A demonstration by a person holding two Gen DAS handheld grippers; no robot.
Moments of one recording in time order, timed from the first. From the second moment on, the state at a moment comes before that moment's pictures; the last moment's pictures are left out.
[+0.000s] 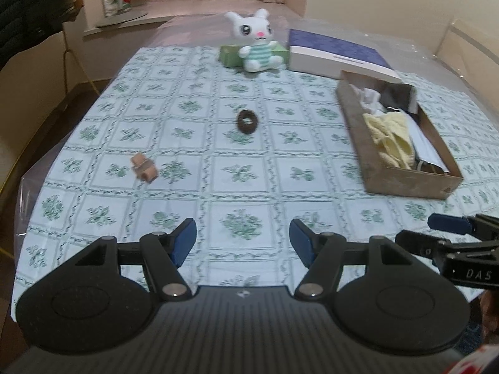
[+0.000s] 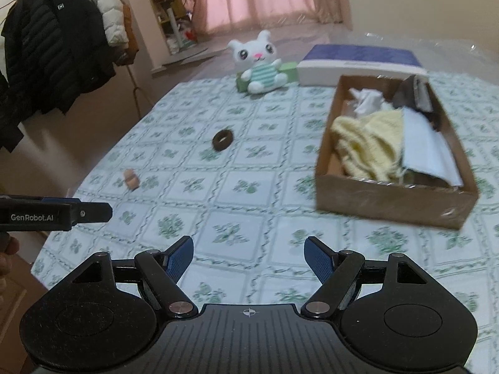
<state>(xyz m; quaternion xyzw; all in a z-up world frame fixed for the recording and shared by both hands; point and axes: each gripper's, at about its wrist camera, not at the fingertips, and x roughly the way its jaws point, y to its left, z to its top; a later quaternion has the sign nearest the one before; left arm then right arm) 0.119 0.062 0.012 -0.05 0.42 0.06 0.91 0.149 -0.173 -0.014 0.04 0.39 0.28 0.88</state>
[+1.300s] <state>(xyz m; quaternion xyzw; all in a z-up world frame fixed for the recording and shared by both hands) 0.231 0.178 -0.104 0.01 0.38 0.18 0.91 0.319 -0.026 -0.095 -0.01 0.37 0.30 0.88</state>
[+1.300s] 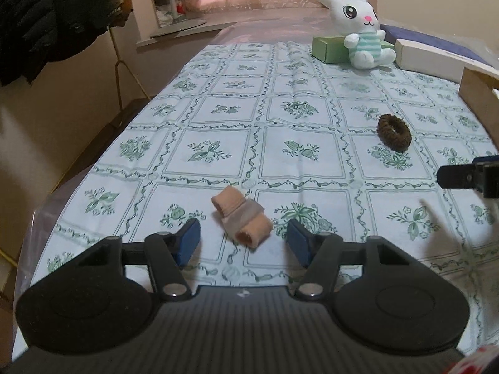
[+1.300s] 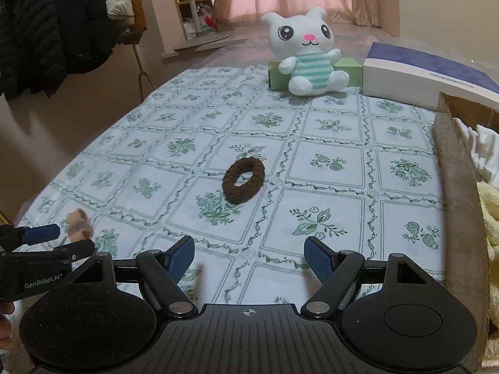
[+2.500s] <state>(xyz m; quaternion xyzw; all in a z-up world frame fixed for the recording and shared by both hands) 0.270 0.182 -0.083 0.01 0.34 0.15 0.93 0.363 0.025 -0.114 -0.08 0.33 0.32 0.88</state>
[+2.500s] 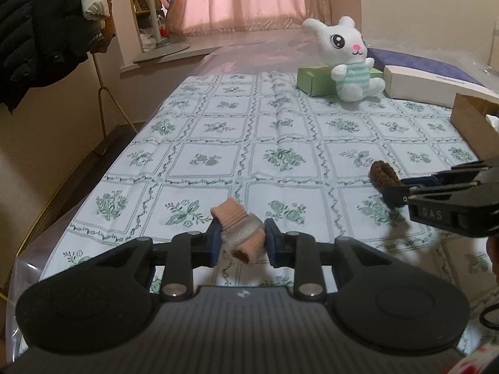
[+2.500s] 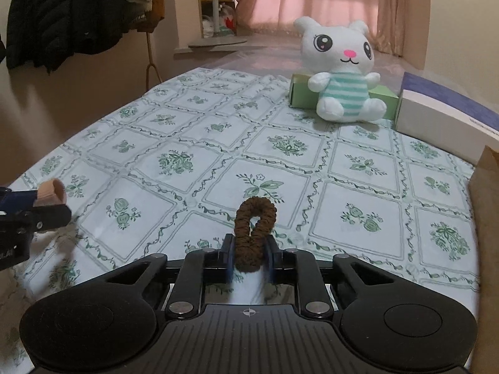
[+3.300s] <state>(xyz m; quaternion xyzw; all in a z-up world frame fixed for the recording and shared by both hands) 0.273 -0.035 -0.008 0.04 0.29 -0.11 0.95 0.267 -0.229 -0.019 0.03 0.30 0.18 0.94</state>
